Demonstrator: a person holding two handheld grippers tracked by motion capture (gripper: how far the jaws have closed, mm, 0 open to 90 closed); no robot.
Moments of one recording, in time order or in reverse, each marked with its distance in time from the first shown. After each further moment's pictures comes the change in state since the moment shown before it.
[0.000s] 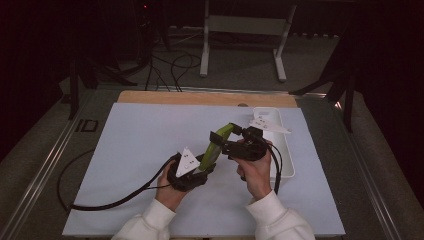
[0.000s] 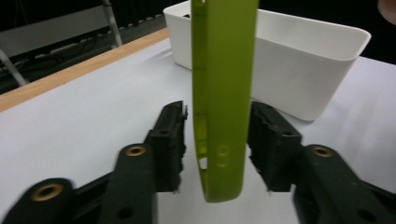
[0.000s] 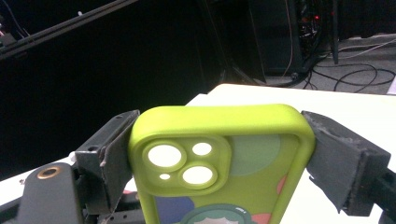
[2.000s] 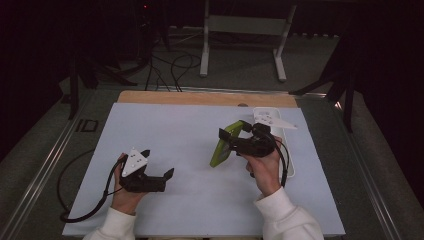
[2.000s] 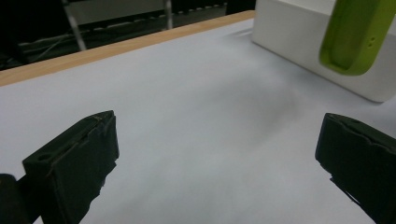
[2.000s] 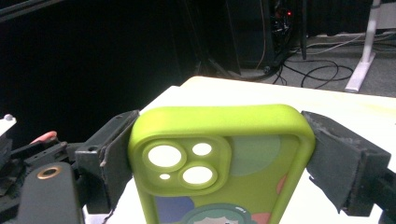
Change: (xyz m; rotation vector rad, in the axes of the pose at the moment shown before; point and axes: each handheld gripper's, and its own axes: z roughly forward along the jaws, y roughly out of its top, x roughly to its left) left arm 0.070 -0.045 -0.082 0.025 0.156 -0.135; right arm -0.014 0.010 -0.010 0.045 -0.098 -0.041
